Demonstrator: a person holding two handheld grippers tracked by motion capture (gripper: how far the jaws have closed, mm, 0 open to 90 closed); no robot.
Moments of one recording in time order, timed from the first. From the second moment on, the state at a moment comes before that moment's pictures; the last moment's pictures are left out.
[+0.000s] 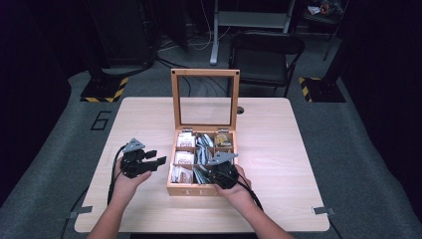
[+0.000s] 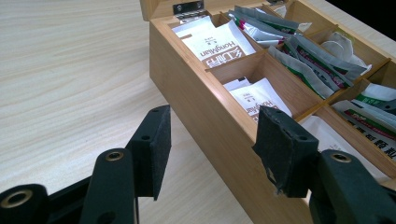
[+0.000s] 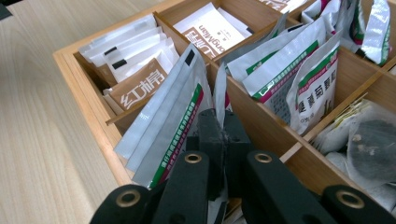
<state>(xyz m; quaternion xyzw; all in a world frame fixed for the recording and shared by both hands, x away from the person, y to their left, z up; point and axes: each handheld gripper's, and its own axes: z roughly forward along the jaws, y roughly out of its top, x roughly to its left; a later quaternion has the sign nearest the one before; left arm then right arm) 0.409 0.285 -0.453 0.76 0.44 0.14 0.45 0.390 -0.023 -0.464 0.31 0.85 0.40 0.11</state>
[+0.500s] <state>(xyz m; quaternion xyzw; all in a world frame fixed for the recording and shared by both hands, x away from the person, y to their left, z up) 0.409 0.286 -0.453 0.76 0.44 0.15 0.45 0.387 -0.026 -0.441 0.30 0.85 0.42 0.11</state>
